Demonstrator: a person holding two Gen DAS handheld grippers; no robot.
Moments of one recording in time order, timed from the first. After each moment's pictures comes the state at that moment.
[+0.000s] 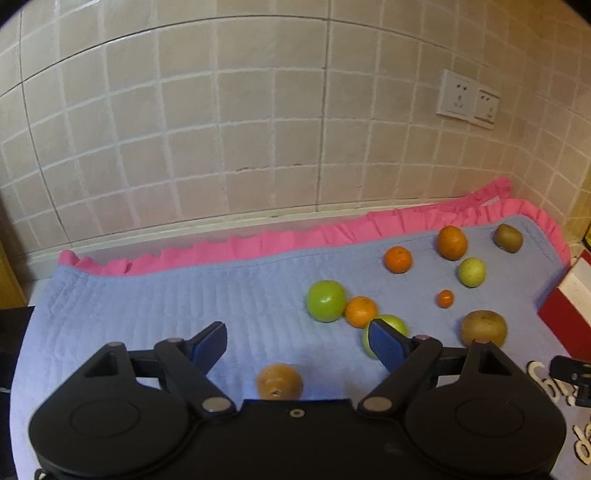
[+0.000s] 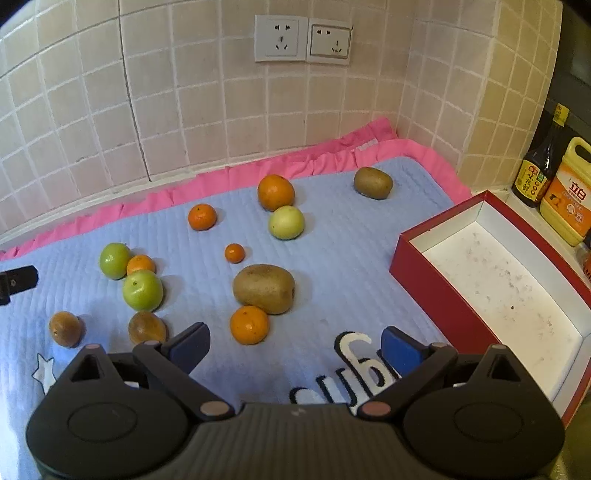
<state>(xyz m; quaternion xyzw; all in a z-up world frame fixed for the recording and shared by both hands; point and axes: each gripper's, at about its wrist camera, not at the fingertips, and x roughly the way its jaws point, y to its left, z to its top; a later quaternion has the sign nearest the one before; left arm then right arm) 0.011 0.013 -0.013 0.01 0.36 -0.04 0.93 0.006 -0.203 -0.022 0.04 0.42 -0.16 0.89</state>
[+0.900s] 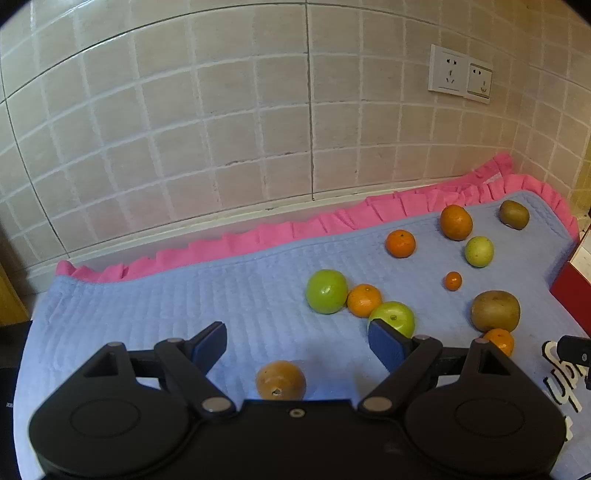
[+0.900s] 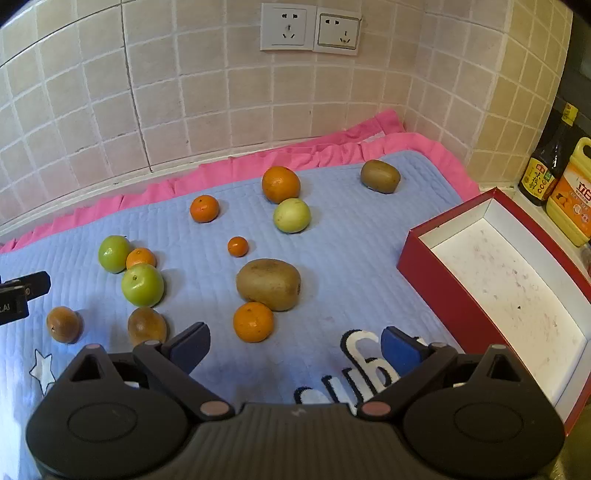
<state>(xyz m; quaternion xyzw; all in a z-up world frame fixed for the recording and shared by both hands) 0.014 -0.004 -0.026 0.04 0.37 -0.04 0.93 0.014 -0.204 -0.030 0.03 0.43 -0.16 0.89</state>
